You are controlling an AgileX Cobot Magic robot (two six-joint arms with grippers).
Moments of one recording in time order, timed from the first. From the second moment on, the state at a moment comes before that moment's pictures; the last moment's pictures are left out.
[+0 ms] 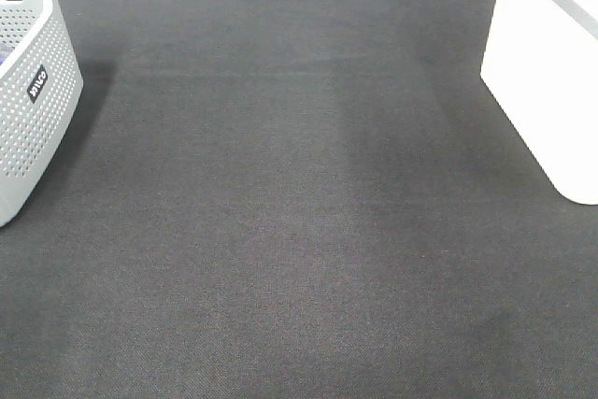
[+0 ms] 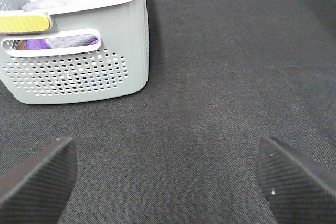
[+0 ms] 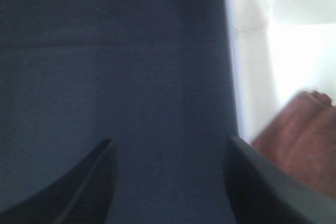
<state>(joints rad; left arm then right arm) -0.01 0.00 -0.50 -0.08 1.06 0.05 0.03 1.92 -2.13 0.19 1.22 0.00</state>
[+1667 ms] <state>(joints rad) -0.01 0.00 -0.50 -0.08 1.06 0.05 0.06 0.42 -0.54 0.03 1.11 0.01</state>
